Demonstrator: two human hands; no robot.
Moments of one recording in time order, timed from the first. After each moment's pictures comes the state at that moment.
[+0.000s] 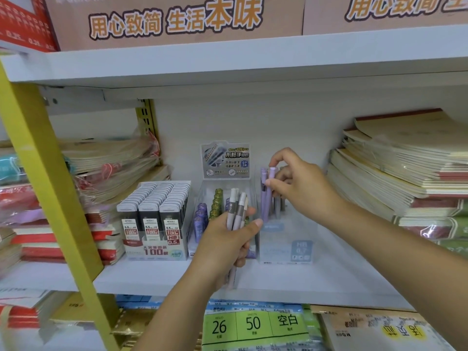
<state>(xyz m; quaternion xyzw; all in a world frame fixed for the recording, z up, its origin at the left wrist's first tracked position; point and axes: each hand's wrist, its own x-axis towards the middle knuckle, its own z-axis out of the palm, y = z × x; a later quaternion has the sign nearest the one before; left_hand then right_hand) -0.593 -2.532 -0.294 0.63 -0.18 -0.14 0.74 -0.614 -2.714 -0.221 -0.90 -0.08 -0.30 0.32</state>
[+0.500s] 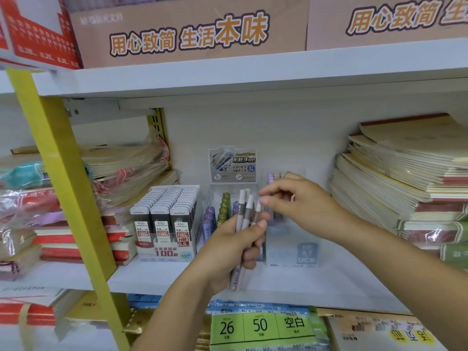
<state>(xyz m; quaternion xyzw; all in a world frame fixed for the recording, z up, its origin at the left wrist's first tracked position) -0.608 -2.518 -0.277 0.59 -0.26 -0.23 0.74 -0.640 -2.690 -0.221 -0.90 -0.11 -0.25 0.35</state>
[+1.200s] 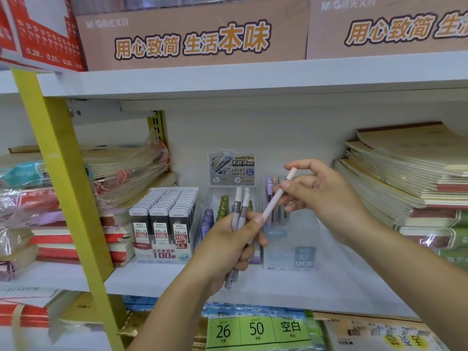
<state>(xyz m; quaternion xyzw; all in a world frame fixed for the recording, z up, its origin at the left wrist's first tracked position) -0.612 -2.516 -0.266 0.61 -0.26 -0.18 0.73 -0.658 -2.695 -0.205 -0.71 -0.07 -0.25 0.66</state>
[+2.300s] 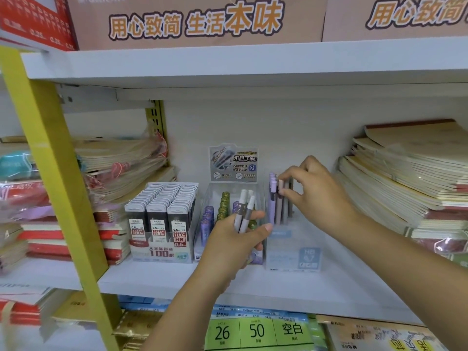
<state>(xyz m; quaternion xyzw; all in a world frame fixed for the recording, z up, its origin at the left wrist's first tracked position) -0.595 -2.531 -0.285 0.67 -0.19 -0.09 0.71 -0.610 -2.722 -0.226 -0.92 -0.03 -0.38 0.08</state>
